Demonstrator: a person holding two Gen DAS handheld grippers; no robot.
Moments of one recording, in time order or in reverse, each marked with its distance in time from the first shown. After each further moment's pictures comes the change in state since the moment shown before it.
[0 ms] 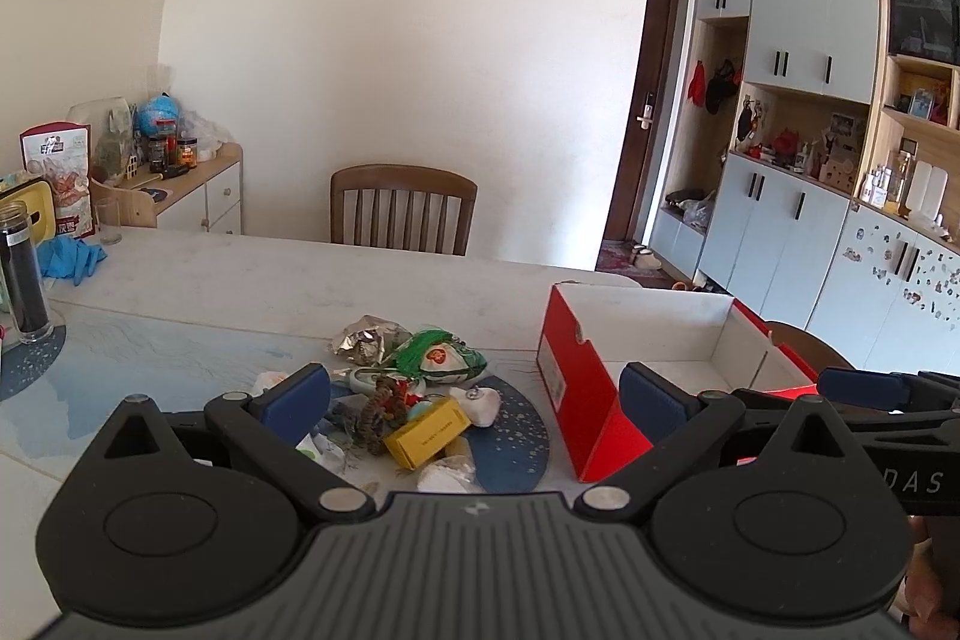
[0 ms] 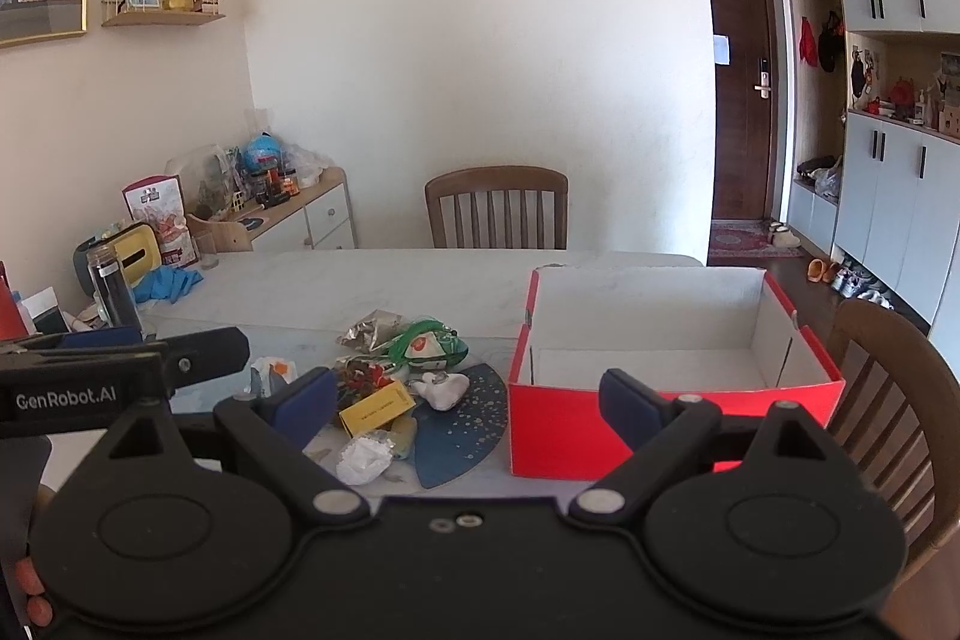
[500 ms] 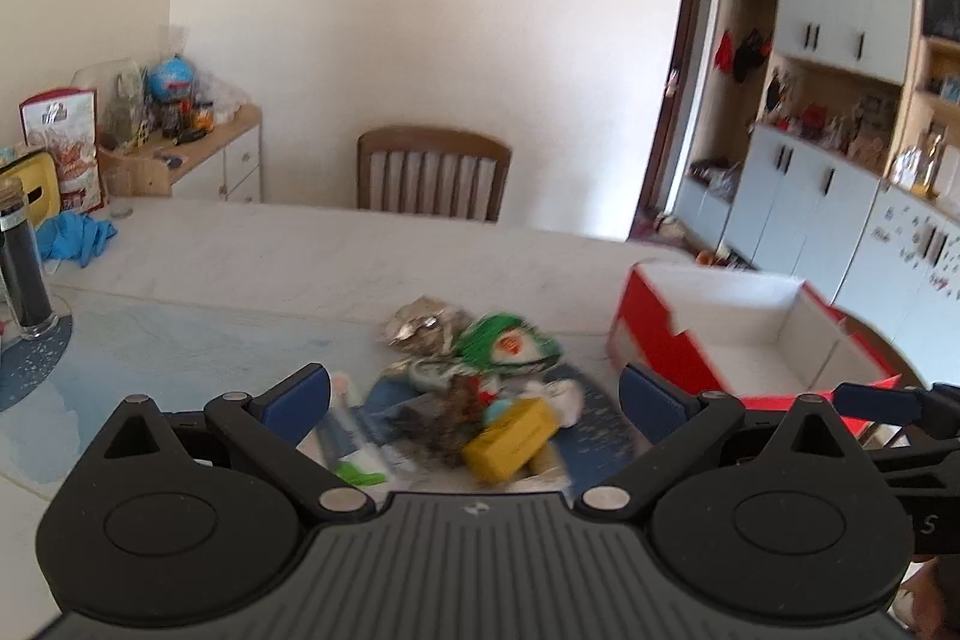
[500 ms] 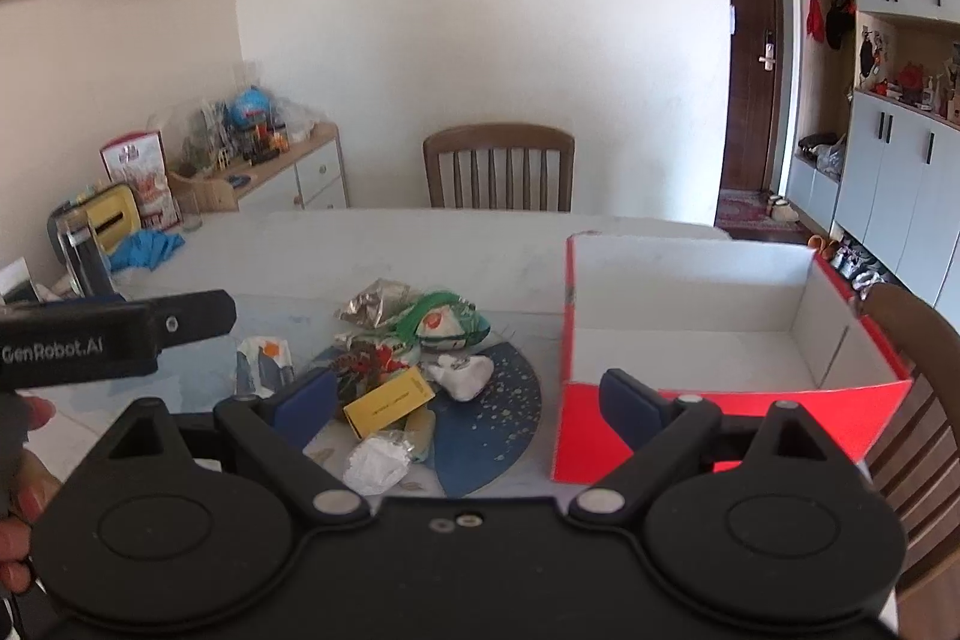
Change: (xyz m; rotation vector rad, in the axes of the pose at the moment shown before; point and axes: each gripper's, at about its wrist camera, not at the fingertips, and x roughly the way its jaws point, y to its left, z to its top) left arm 0.062 0.066 0.009 -0.012 0.097 0.035; right arm 0.073 0.040 0.000 -0.025 0.104 -0.031
